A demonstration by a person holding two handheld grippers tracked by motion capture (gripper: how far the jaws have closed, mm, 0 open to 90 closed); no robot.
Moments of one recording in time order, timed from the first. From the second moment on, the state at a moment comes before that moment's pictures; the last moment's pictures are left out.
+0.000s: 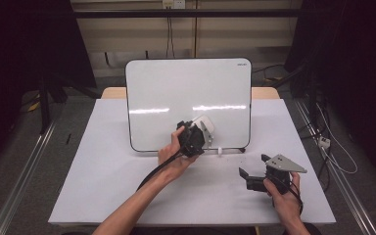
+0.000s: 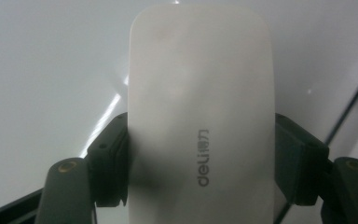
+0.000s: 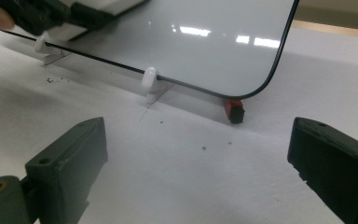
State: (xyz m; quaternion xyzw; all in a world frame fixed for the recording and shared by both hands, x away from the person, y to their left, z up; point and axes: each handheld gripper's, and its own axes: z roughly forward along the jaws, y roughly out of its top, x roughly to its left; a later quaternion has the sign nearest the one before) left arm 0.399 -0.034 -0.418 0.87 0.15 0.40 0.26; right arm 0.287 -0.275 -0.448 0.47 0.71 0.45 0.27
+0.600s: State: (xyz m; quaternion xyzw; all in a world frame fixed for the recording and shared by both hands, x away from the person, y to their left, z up) left arm 0.406 -0.002 -0.411 0.86 0.16 0.40 0.25; right arm 0.287 -0.275 -0.449 0.47 0.71 0.45 0.27
